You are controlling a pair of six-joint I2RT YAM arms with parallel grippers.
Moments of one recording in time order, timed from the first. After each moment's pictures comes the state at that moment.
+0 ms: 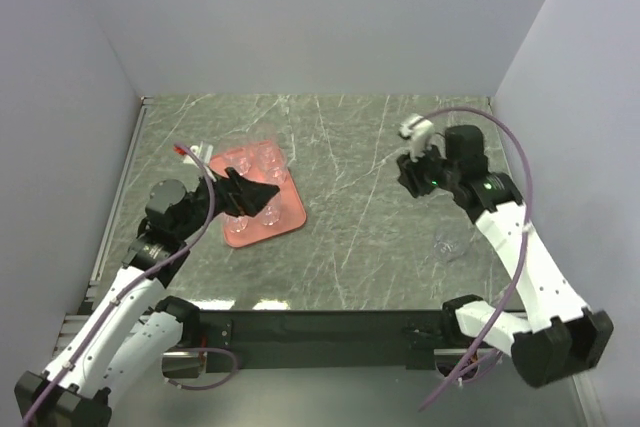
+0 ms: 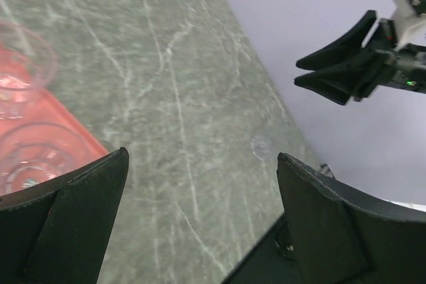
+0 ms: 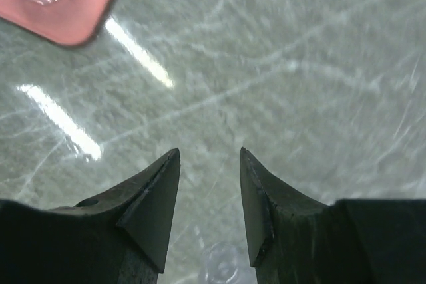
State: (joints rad) left arm -0.34 0.69 0.62 -0.02 0.37 -0.64; right arm 0.31 1.12 1.14 -0.65 -0.28 -0.38
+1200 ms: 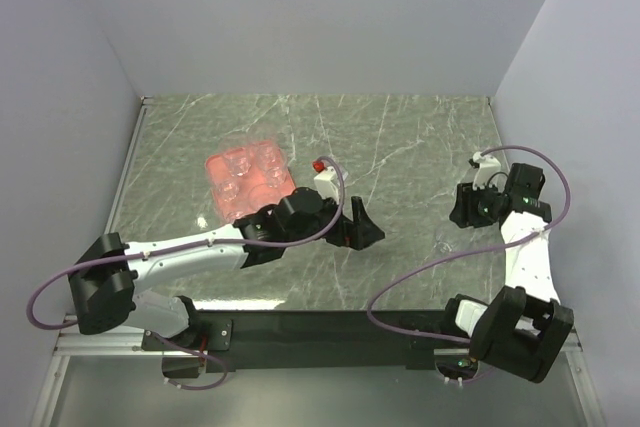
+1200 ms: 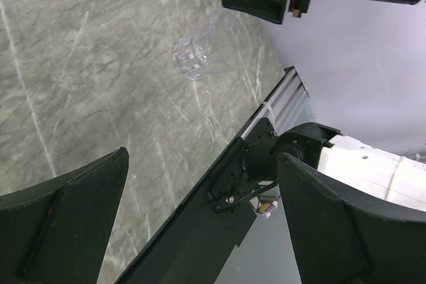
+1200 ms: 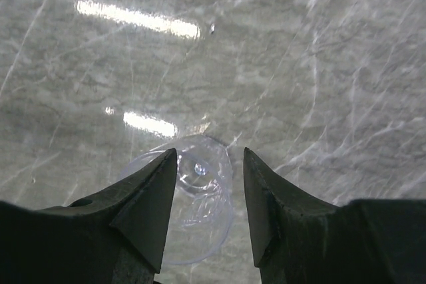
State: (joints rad) left arm -1.08 1.36 0.90 0.13 0.03 -0.80; right arm -0.40 1.10 0.80 -0.70 -0.50 -0.44
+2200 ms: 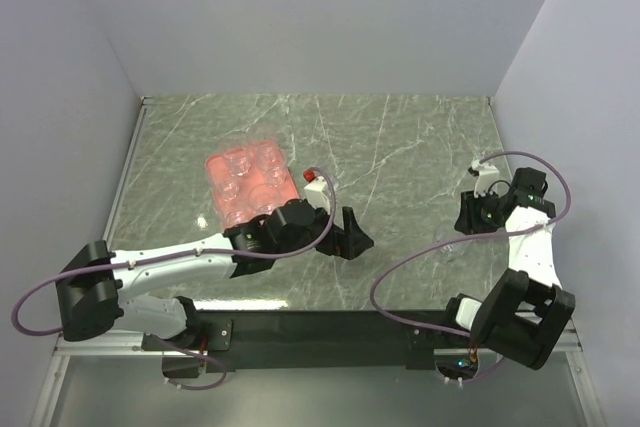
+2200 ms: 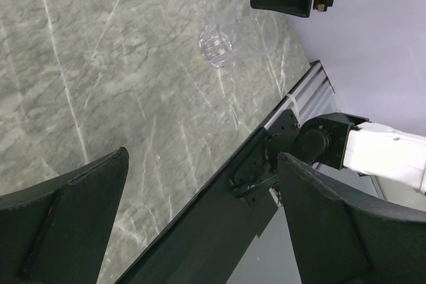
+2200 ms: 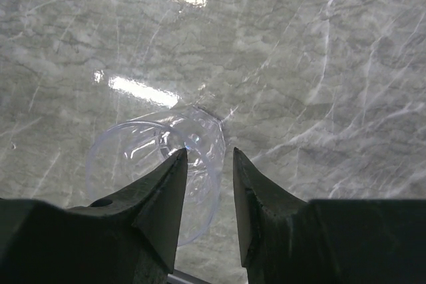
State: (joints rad) left arm -1.12 1.29 0.84 0.09 -0.06 -0.78; right arm -0.46 1.16 0.80 -0.79 -0.52 -0.59
